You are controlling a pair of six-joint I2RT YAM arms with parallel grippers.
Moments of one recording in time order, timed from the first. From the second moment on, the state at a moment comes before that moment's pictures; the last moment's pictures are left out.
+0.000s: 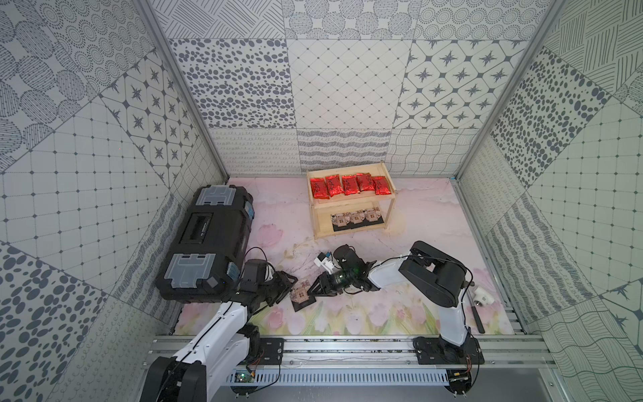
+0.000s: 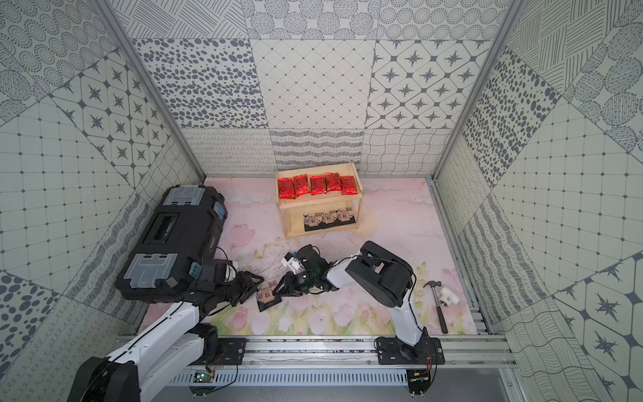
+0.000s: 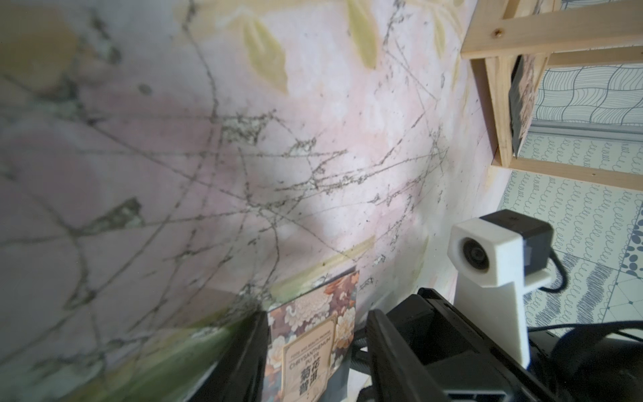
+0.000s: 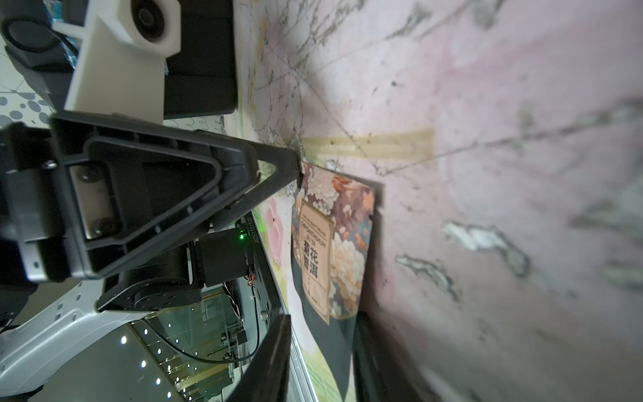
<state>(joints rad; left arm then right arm) -0.10 0.90 0.23 -0.25 0.47 -0.93 0.95 2.02 0.91 0.44 -0.75 0.96</state>
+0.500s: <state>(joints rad) -0.10 0.88 0.25 -0.27 0.47 -0.95 0.94 2.01 0.91 0.41 -0.74 0.96</state>
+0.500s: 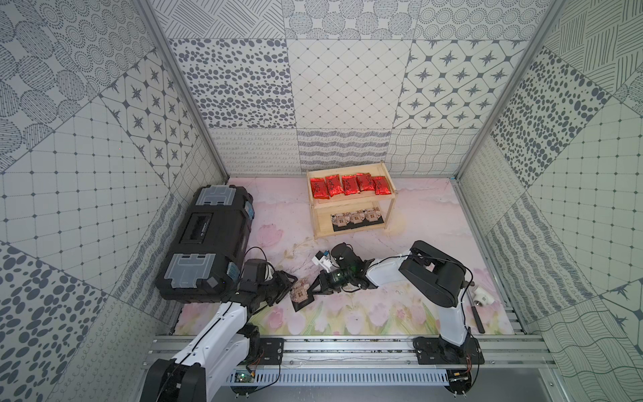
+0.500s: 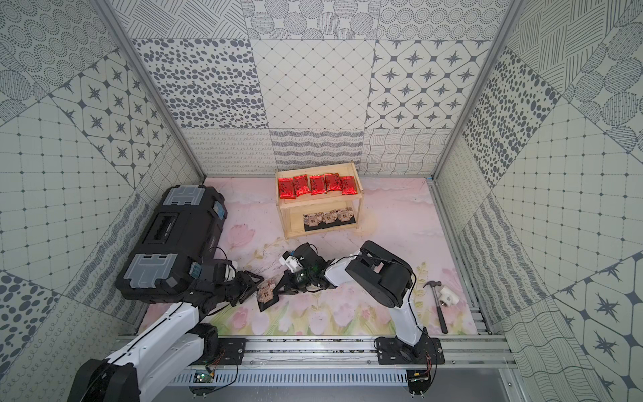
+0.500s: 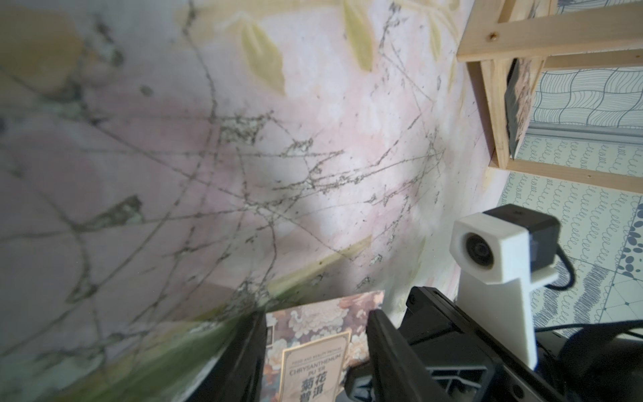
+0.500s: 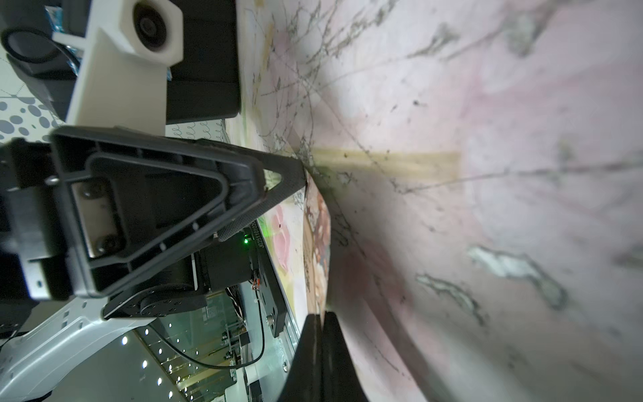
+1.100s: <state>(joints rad) -0.10 0.95 0.36 -0.08 0.70 -1.05 0.78 1.73 0.66 0.78 -0.84 0.98</state>
